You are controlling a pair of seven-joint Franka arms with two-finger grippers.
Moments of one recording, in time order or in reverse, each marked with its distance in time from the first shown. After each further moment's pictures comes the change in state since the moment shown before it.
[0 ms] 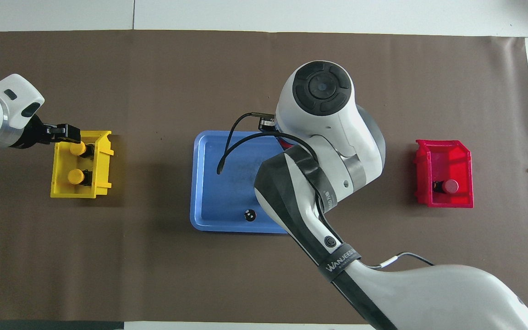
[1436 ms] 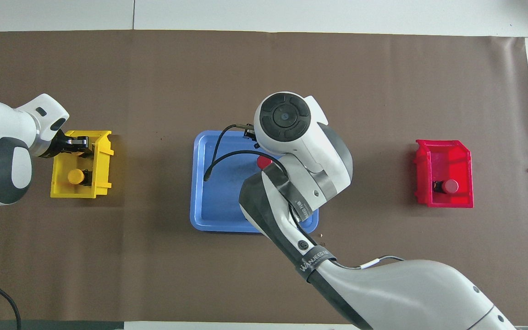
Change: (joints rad) left arm 0.021 0.066 -0.005 -0.109 0.000 0.158 0.003; right arm 0.004 -0.014 -0.034 -0.032 -0.054 0.038 0.023
